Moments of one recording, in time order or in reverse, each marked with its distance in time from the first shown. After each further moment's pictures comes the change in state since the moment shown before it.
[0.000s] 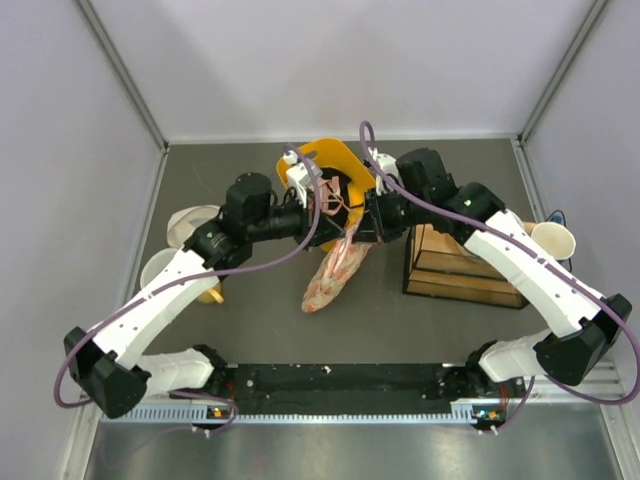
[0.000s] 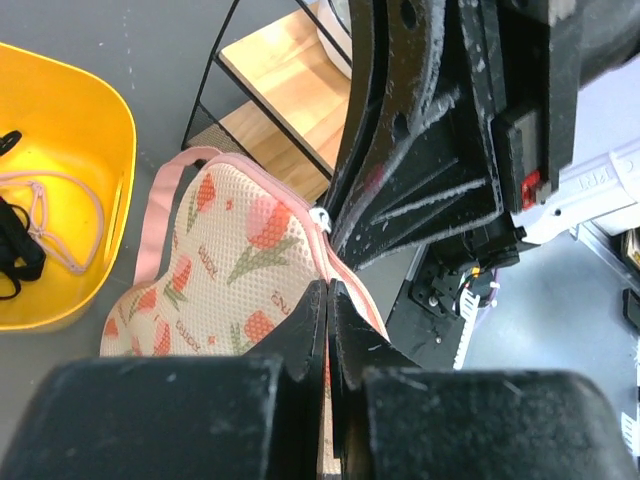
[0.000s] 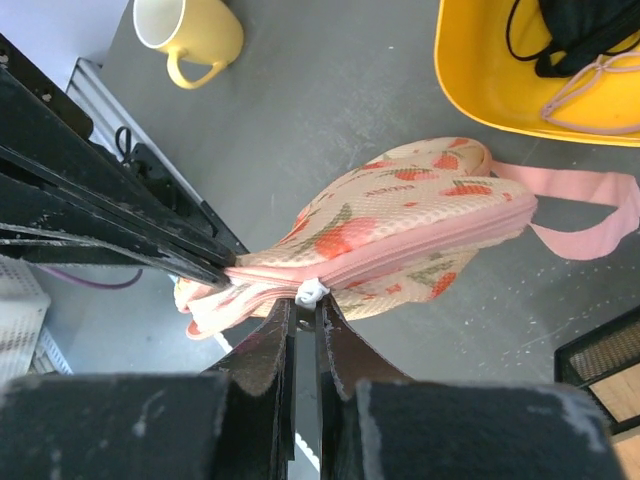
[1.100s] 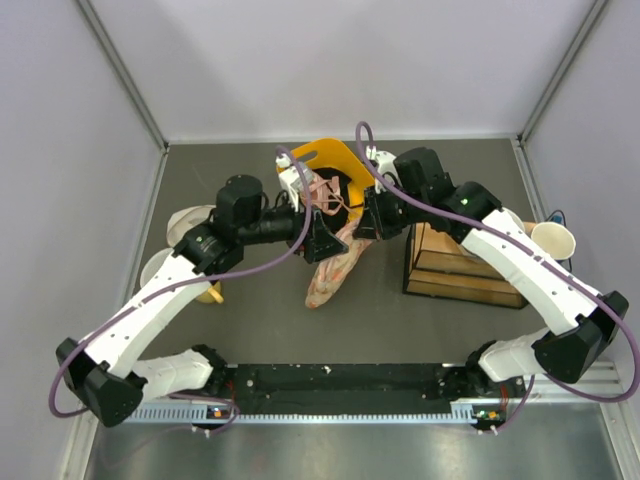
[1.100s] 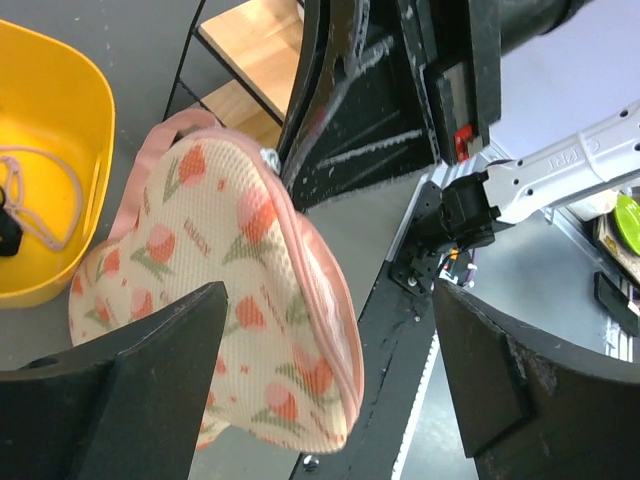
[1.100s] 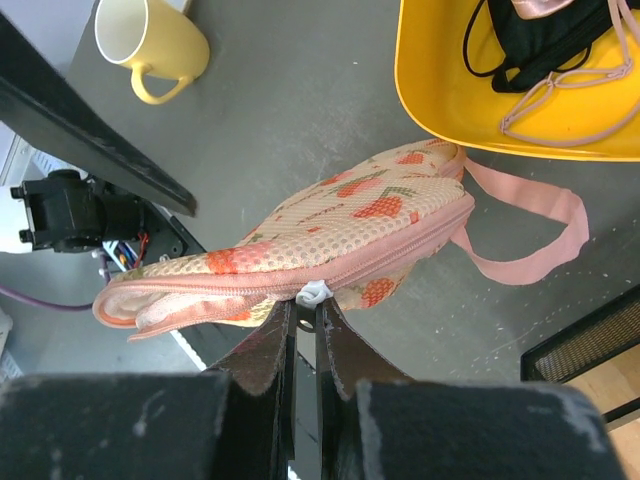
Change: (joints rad) left arm 0.023 -0.100 -0.030 -0.084 0.043 0.006; right arm 0.007 0.013 -0.002 0.020 0.047 -0.028
